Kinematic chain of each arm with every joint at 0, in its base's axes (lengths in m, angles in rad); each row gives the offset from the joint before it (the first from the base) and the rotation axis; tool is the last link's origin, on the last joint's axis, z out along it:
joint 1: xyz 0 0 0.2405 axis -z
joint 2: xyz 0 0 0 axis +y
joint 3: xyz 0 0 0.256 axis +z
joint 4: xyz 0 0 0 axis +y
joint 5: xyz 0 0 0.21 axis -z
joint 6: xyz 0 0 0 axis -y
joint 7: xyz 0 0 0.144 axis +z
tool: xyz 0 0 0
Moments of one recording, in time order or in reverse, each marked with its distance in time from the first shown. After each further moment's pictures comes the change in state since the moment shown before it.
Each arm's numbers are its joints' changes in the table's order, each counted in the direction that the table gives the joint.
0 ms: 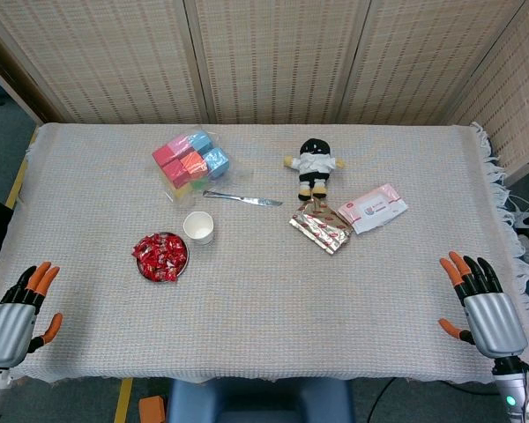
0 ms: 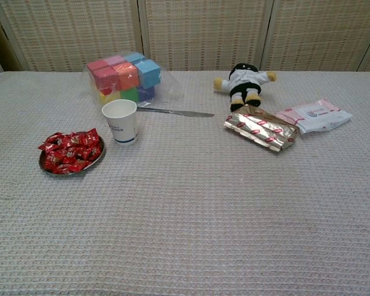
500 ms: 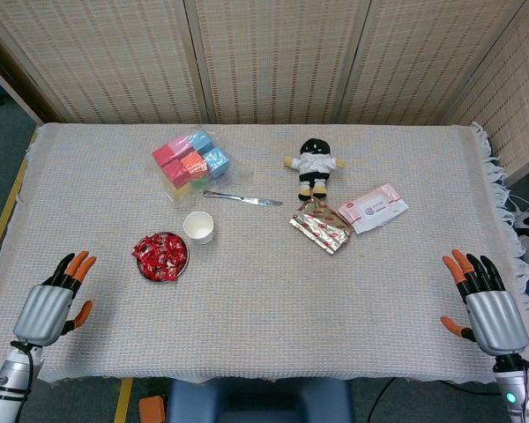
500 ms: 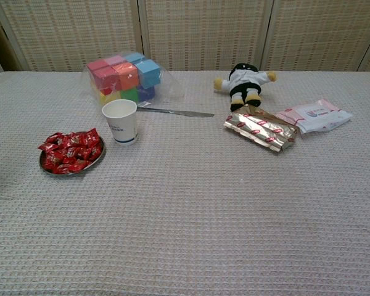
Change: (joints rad) left arm 0.132 -0.063 -0.054 0.001 0.034 0.177 0.108; right arm -0.007 -0.011 0.013 0.004 -0.029 0.020 -0.021
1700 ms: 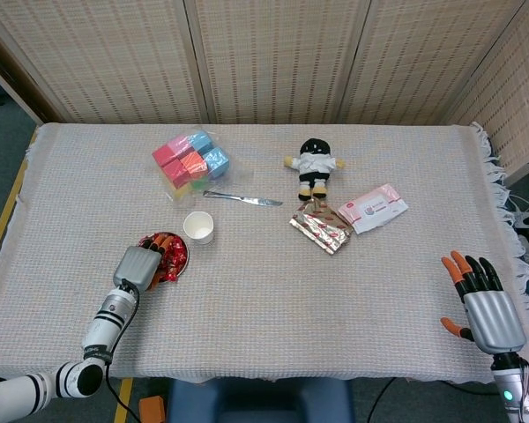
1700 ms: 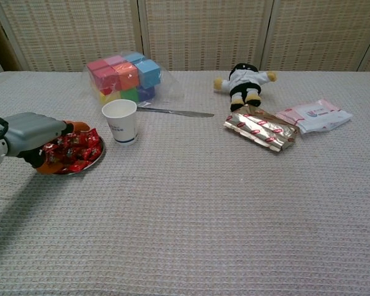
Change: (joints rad) left arm 0.411 -0.325 -0.087 0.189 0.553 0.395 0.503; right arm -0.005 0.006 -0.003 -0.015 -0.029 0.034 -0.023
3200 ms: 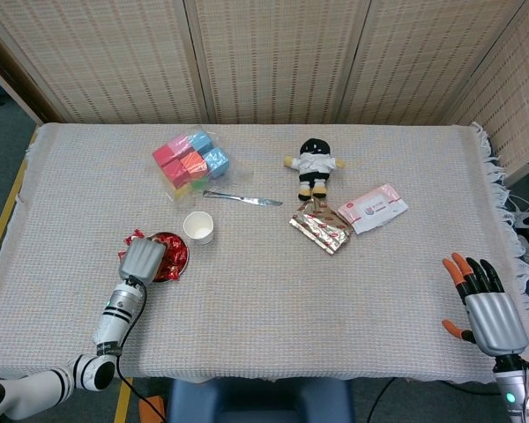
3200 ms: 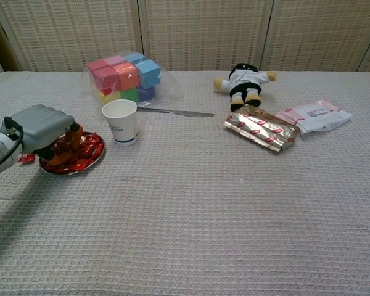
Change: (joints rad) left arm 0.025 -0.167 0.042 0.290 -0.155 -0.119 -0.110; right arm 0.005 0.020 -0.008 -0.020 0.001 0.003 0.004
